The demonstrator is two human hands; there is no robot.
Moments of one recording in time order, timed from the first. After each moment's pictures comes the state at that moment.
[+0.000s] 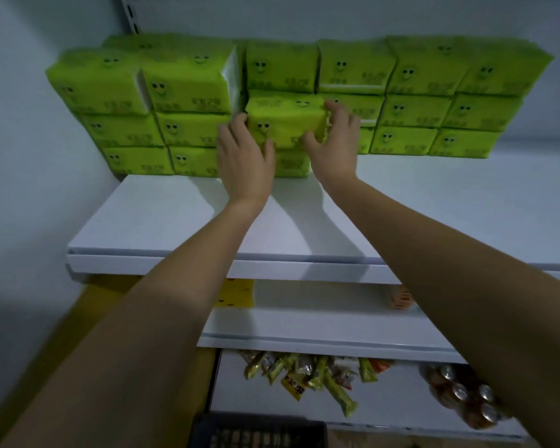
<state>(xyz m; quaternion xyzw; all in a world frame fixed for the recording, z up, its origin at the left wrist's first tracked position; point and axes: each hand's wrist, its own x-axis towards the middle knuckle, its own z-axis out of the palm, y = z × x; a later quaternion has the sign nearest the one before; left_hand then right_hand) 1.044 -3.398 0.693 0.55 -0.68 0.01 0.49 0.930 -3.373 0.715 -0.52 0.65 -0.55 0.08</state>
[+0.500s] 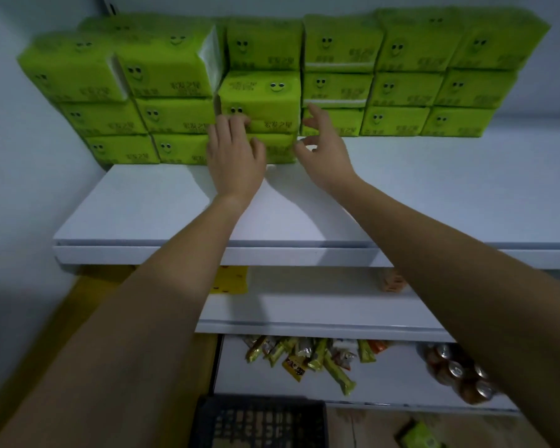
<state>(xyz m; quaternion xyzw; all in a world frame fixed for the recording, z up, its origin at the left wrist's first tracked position) 1.044 -3.394 0.679 0.54 -0.73 0.05 0.42 0.912 -3.355 0.692 -0.59 0.62 -0.50 0.17</state>
